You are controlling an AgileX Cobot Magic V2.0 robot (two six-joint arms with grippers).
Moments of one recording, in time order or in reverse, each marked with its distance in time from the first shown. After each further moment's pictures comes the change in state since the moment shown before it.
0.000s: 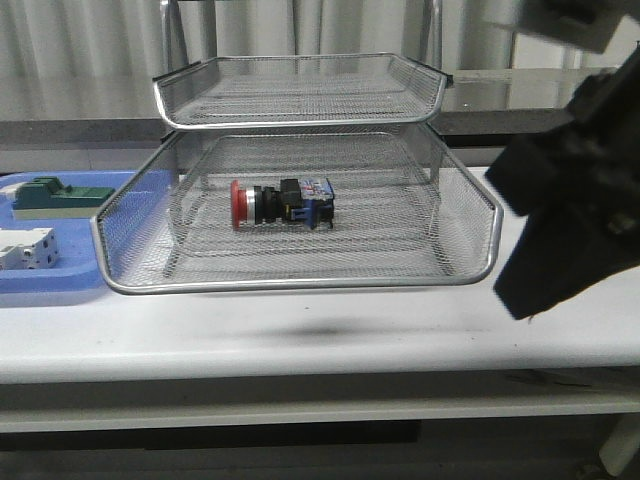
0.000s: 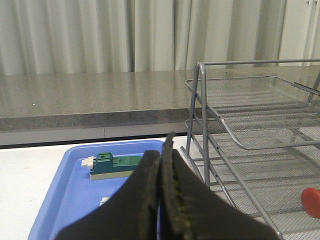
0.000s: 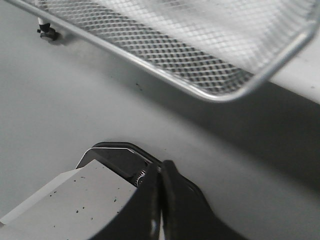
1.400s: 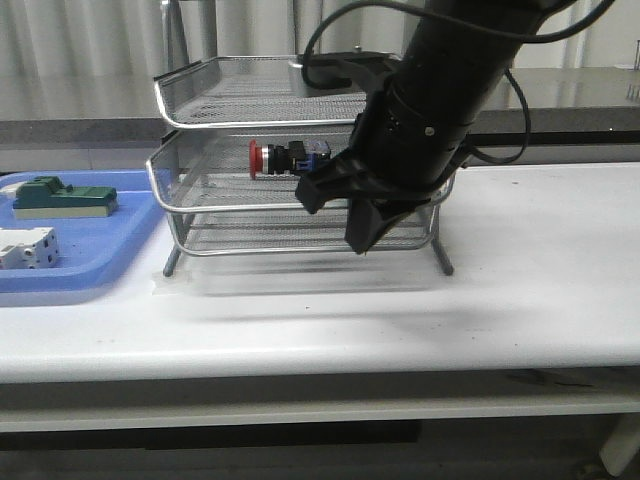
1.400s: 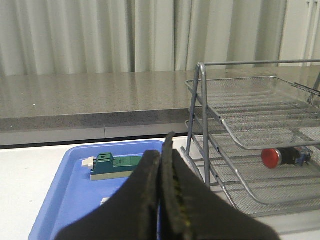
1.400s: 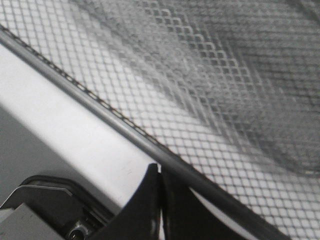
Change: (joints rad) left arm 0.000 0.000 0.000 0.000 -0.002 0.000; right arm -0.016 0.589 -0.567 -0.230 -0.063 -0.006
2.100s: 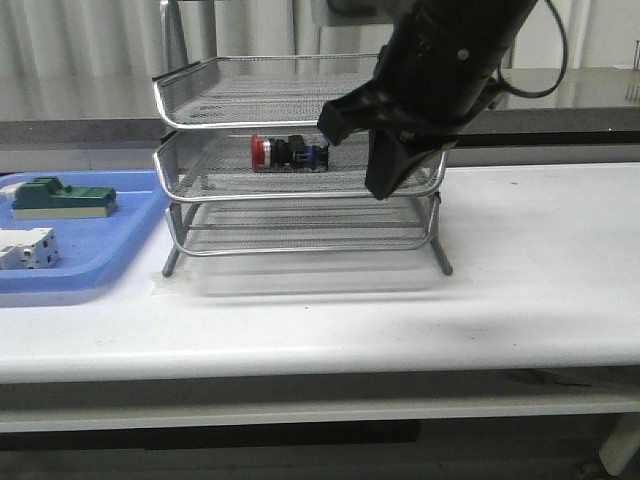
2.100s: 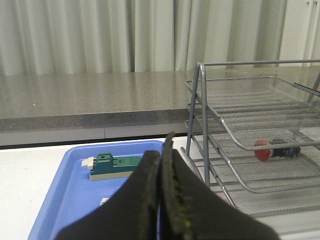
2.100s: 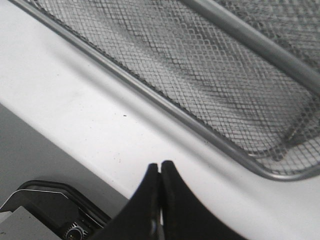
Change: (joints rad) left arm 0.000 0.000 0.000 0.000 0.000 0.000; right arm -0.017 -0.131 -0.014 -0.019 0.119 0.006
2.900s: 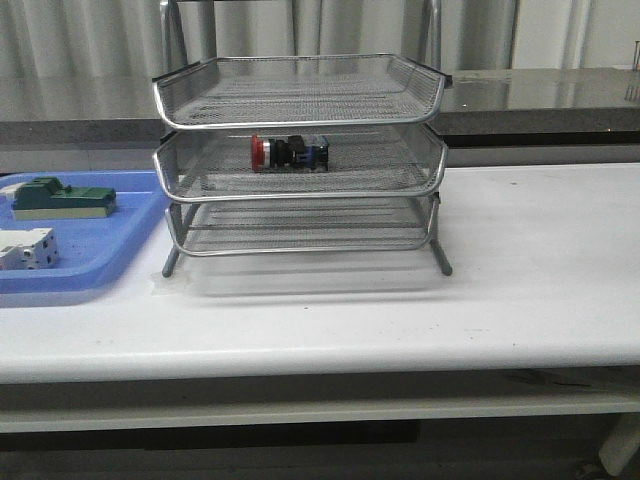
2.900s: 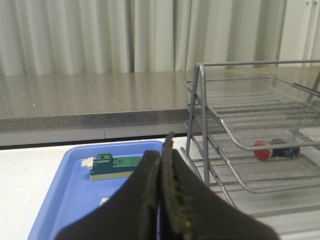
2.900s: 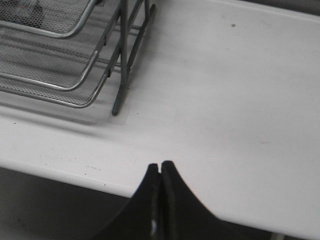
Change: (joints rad) left arm 0.000 0.000 0.000 0.000 0.000 0.000; right arm -0.388 -0.835 0.568 -0.010 -0.142 0.005
